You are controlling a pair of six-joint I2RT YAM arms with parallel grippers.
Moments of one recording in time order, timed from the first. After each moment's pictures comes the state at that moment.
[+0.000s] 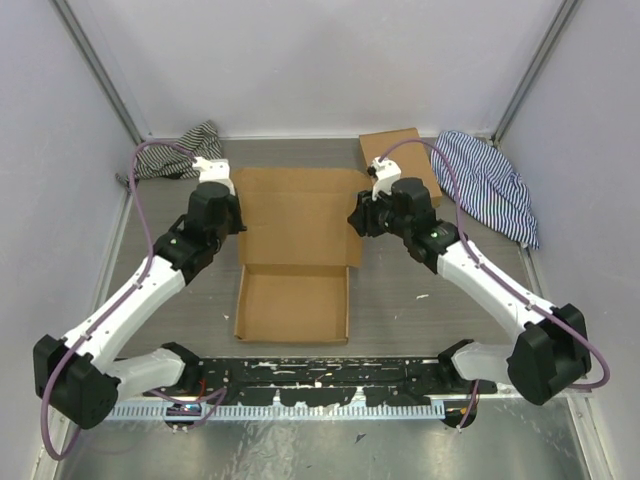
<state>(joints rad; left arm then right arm) -0.52 1.14 0.96 -0.31 -0.39 -0.32 0.49 1.23 0.91 -0.12 -0.17 0.18</state>
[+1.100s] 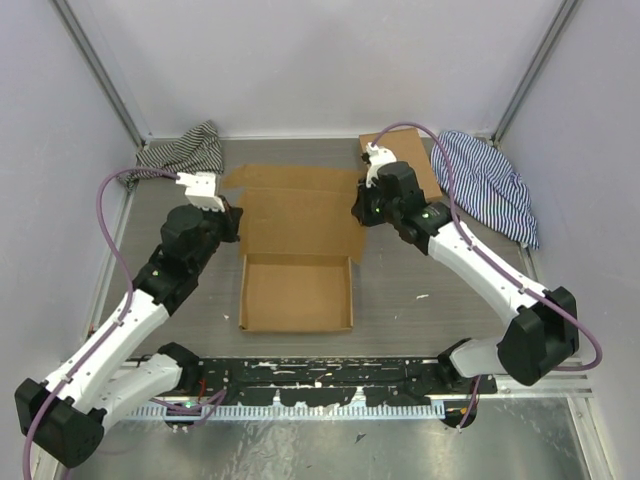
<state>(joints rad) -0.51 0.88 0.75 -0.09 -0.21 -0.24 0.52 1.35 1.15 -0.37 -0.05 0.24</state>
